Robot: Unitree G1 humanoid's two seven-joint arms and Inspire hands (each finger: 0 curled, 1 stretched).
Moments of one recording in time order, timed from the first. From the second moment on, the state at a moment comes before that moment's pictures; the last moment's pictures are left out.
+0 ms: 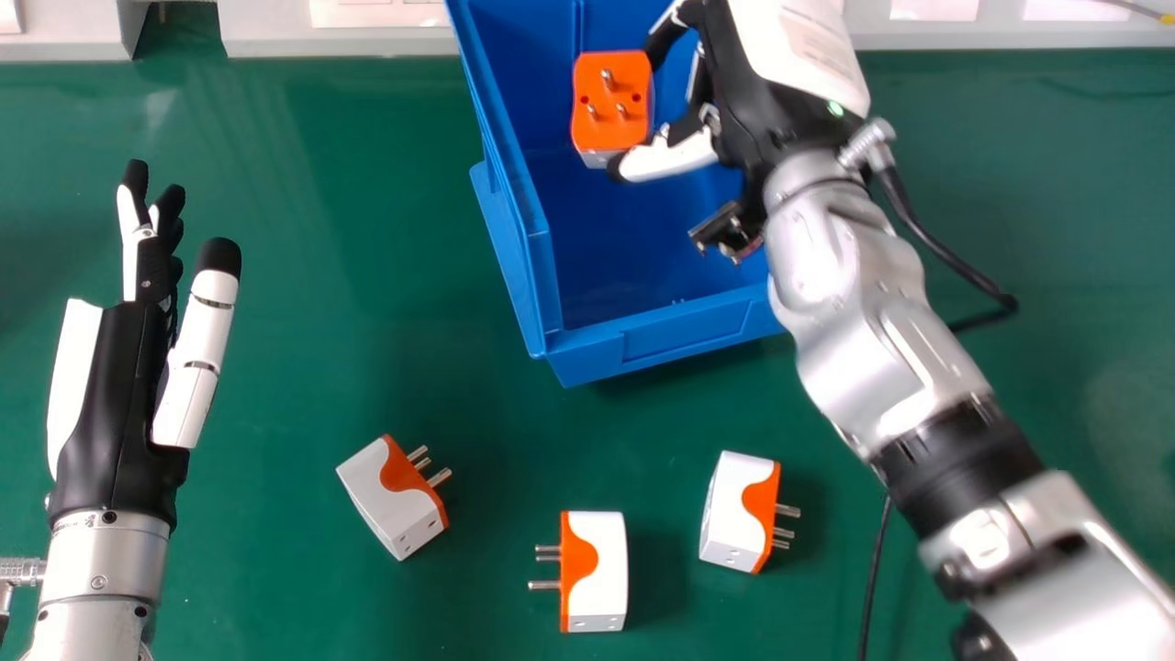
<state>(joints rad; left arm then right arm) 0.13 0.28 0.26 0.08 0.05 -0.36 -0.04 -0.88 -0.09 0.32 0.66 -0.69 0.26 -0.15</state>
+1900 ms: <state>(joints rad) 0.14 0.25 0.25 0.04 0.06 -0.35 -0.02 -1.10 -0.07 0.53 1.09 -0.68 0.18 -0.16</state>
